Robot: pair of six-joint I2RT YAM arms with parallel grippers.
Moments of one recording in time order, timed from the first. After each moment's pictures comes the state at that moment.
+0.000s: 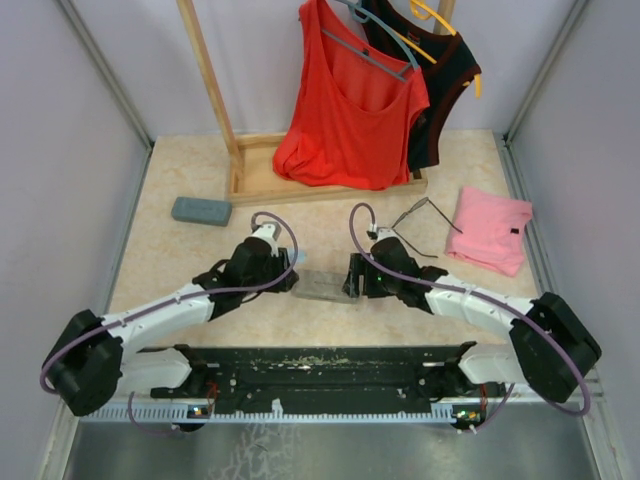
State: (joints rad) left arm -0.75 1.16 0.56 -0.04 -0.12 -0.56; right arm 0.72 1.23 0.57 -0.13 -0.02 0.62
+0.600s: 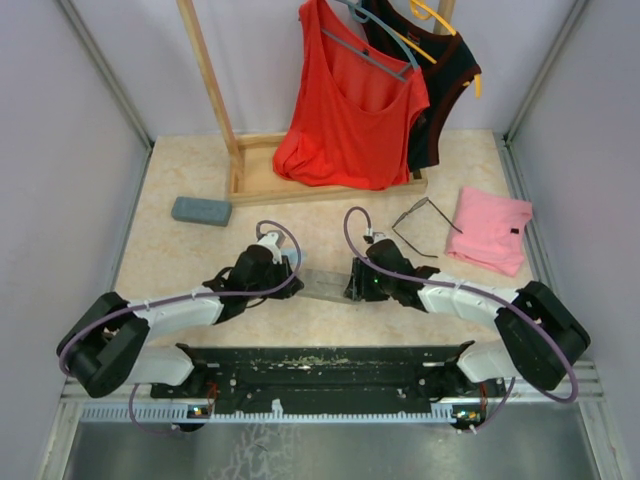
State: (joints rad) left arm -0.73 1.32 0.44 0.23 0.02 -0.60; right arm 0.73 1.33 0.57 -0.09 -0.06 0.64
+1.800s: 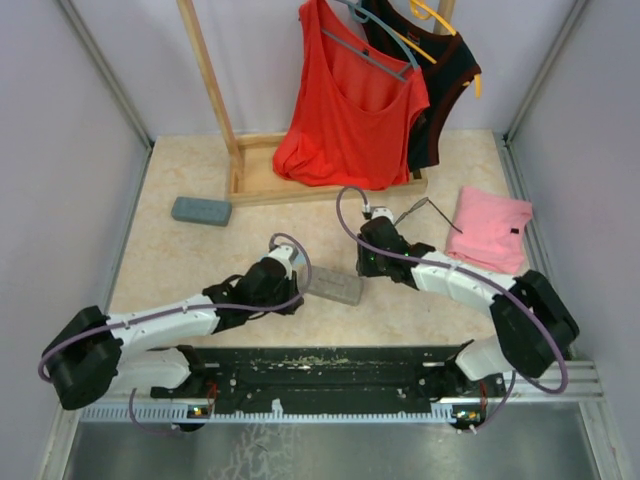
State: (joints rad) left arm -0.88 1.16 0.52 -0.05 -0.12 -0.56; right arm 0.68 1.35 0.75 -0.24 0.16 0.52
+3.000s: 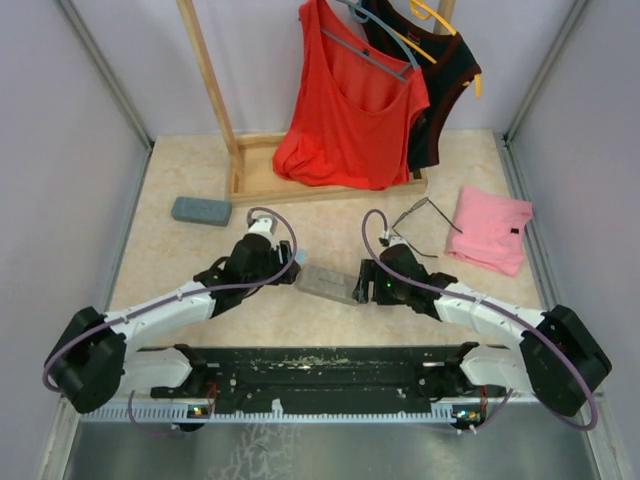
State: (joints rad) left arm -0.74 1.18 0.57 0.00 -0.21 -0.54; right arm 0.70 1.16 0.52 -0.20 0.00 0.66
